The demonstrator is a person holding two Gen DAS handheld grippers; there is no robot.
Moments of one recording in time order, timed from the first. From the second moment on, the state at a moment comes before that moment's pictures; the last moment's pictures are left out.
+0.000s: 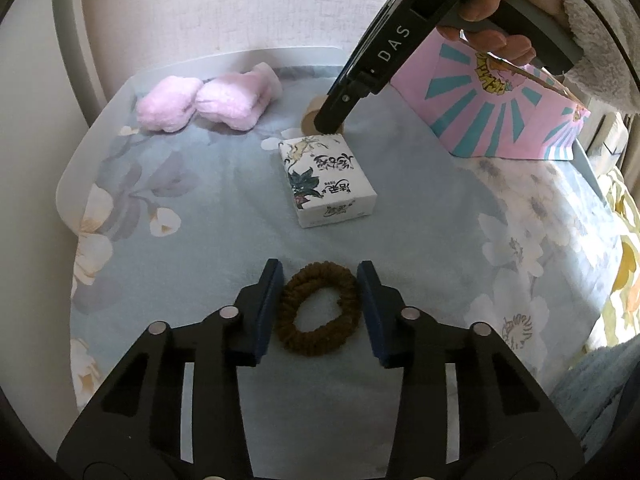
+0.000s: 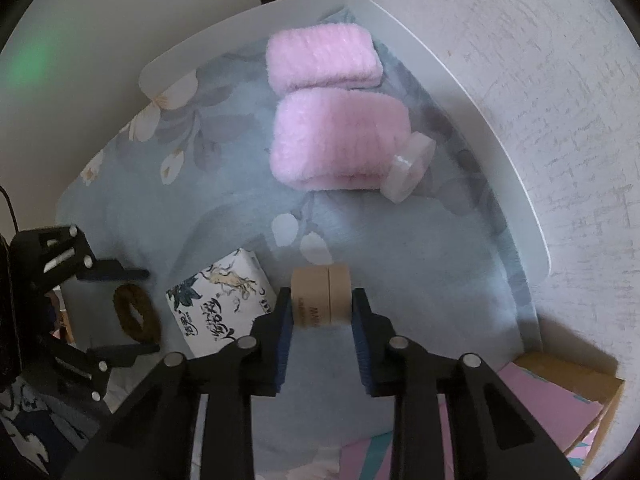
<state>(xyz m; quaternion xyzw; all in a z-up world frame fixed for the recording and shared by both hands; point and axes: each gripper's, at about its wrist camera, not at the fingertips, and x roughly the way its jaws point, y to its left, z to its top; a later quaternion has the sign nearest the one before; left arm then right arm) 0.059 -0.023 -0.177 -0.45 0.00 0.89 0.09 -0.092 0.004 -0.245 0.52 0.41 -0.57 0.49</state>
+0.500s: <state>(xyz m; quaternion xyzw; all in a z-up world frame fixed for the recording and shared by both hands) 0.065 -0.028 -0.166 -0.44 0.00 0.89 0.10 -0.081 0.010 -0.230 0.51 0.39 -0.60 0.48</state>
